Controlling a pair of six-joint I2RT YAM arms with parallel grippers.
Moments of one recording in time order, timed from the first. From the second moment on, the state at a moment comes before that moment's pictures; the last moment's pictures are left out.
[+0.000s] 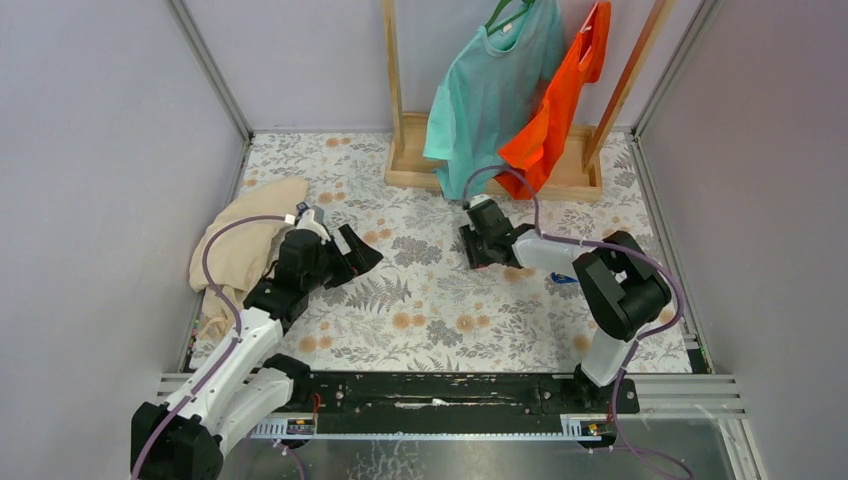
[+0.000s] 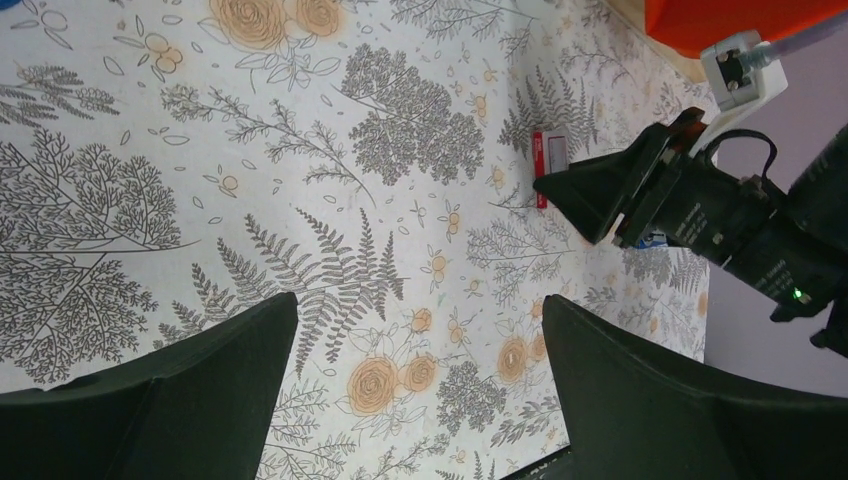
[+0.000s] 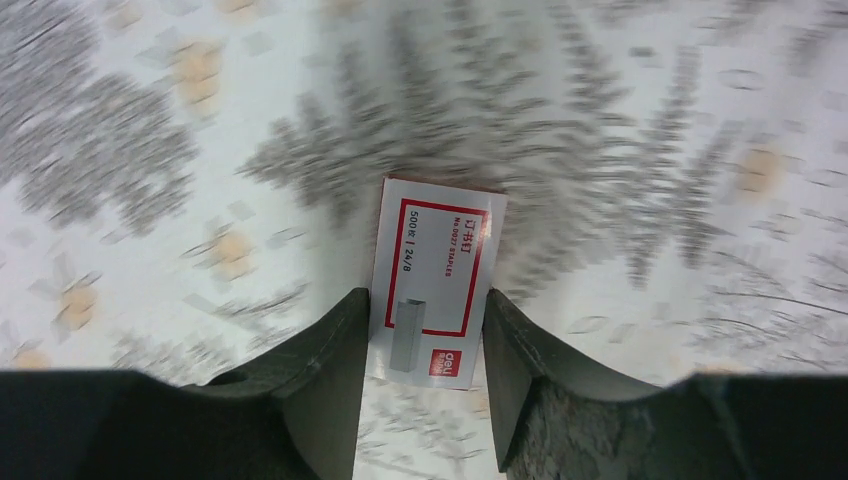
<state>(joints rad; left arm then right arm) -0.33 0.84 0.54 -0.26 0.16 -0.75 0.58 1.76 0.96 -0.16 0.14 0.23</state>
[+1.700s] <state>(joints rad) -0.35 1.35 0.29 0.54 0.39 -0.96 0.84 1.75 1.03 -0.43 -0.05 -0.18</state>
